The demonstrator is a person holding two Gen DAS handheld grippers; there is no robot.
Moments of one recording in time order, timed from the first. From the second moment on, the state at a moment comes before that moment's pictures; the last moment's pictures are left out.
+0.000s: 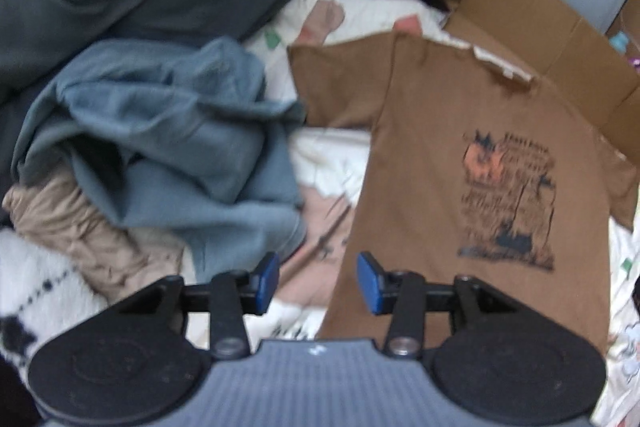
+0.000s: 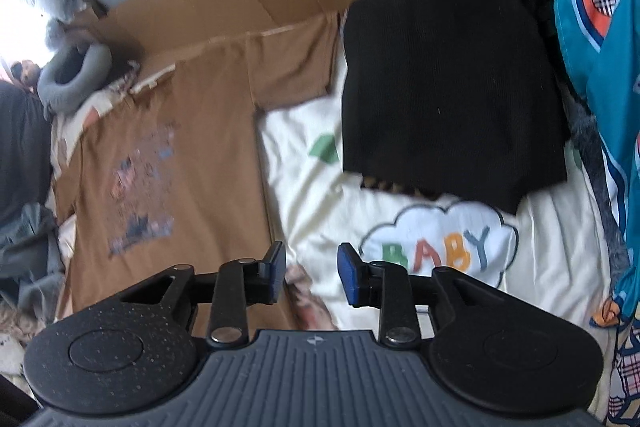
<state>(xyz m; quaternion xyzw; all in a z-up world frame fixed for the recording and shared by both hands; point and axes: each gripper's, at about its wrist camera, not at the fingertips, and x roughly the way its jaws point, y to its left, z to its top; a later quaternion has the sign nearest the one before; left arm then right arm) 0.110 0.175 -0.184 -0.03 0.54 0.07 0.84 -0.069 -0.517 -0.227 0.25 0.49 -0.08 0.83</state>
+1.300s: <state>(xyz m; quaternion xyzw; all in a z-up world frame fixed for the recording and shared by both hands) 0.295 0.216 -0.366 -0.14 0.46 0.16 0.86 0.102 -0.510 -0.339 0.18 0.47 -0.04 0.86</state>
